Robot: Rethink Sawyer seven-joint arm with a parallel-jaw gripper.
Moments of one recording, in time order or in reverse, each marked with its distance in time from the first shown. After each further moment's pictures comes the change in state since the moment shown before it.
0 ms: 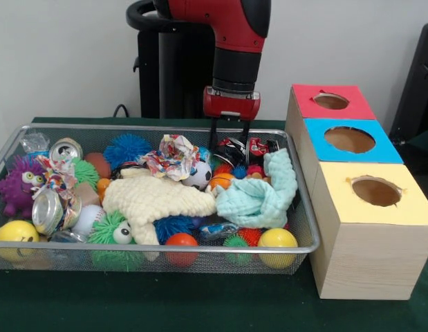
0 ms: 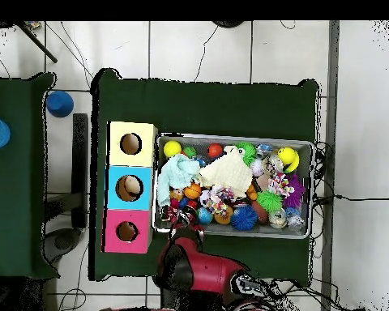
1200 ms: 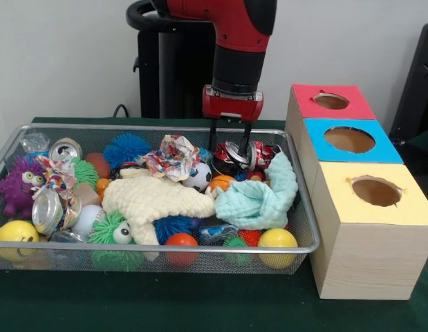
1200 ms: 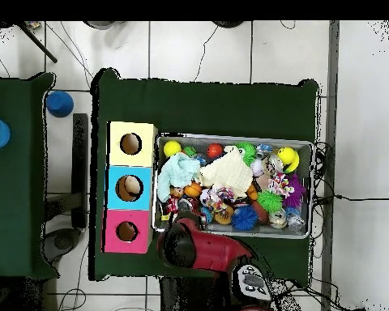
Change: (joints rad) arm 0.021 -0.083 0.000 -0.115 0.042 0.295 0.000
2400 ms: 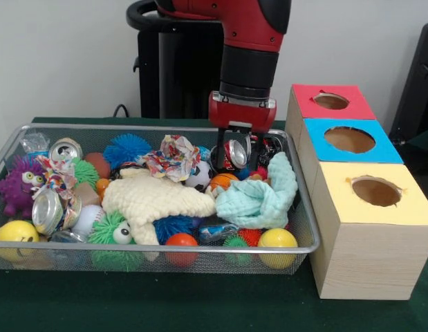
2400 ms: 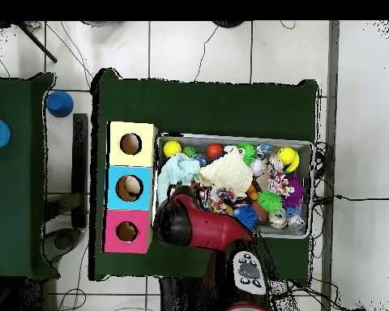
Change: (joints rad) arm 0.040 -0.023 0.000 -0.128 0.064 0.030 0.000
